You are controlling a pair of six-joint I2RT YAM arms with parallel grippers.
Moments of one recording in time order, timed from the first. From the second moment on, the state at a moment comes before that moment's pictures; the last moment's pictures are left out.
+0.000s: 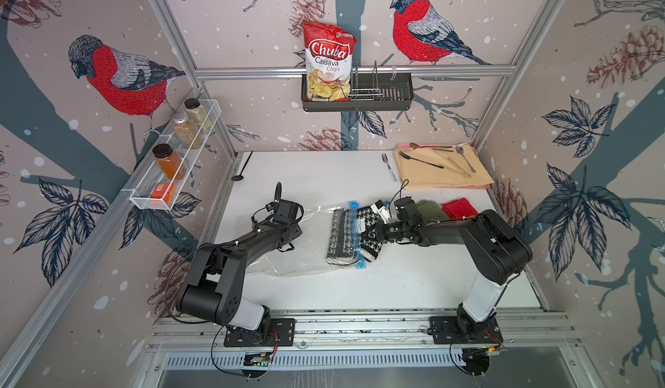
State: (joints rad) left arm -0.26 1.48 0.69 -0.30 -0.21 -0.77; right arm 0.54 1.80 0.73 0.28 -0.82 0.56
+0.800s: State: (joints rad) left arm -0.26 1.47 0.68 -0.30 -0.22 -0.77; right arm 0.53 1.79 0.73 0.28 -0.82 0.56
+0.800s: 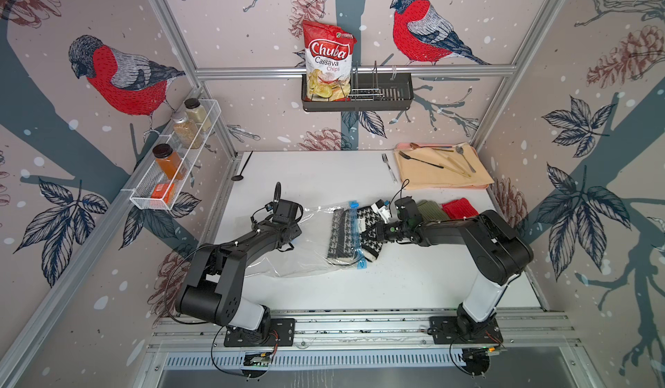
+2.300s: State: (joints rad) left arm -0.23 1.48 0.65 -0.26 -0.23 -0.77; right arm 0.56 1.79 0.75 0.25 -0.81 0.55
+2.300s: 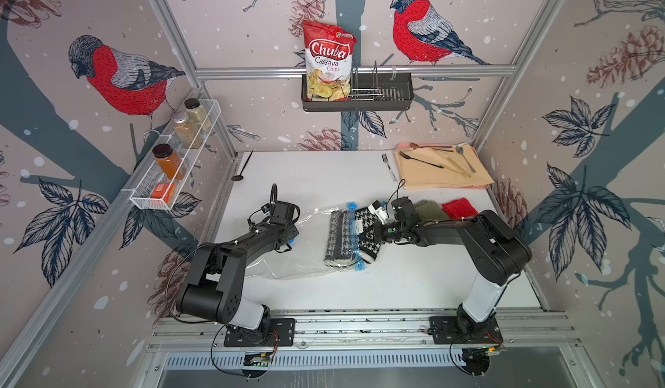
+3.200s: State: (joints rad) left arm -0.26 1.47 0.65 -0.27 -0.21 -0.78; right arm 0.57 1.82 0.75 0.27 -0.82 0.55
